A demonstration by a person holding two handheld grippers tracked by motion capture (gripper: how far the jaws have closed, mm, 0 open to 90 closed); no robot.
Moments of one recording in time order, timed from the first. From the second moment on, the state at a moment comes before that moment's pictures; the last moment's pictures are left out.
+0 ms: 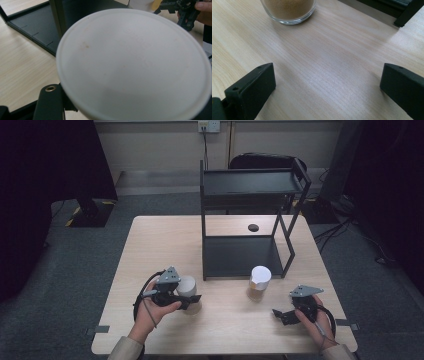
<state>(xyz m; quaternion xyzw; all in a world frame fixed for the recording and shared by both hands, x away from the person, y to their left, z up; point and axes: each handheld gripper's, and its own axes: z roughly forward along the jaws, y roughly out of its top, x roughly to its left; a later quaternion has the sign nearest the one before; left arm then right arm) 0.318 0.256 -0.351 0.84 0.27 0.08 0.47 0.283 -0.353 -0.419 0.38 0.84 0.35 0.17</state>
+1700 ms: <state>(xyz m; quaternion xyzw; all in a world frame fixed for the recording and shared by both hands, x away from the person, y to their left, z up) 0.389 0.183 -0.266 0.86 0.24 0.06 0.46 0.283 -0.353 -0.419 0.38 0.84 0.35 0.17</state>
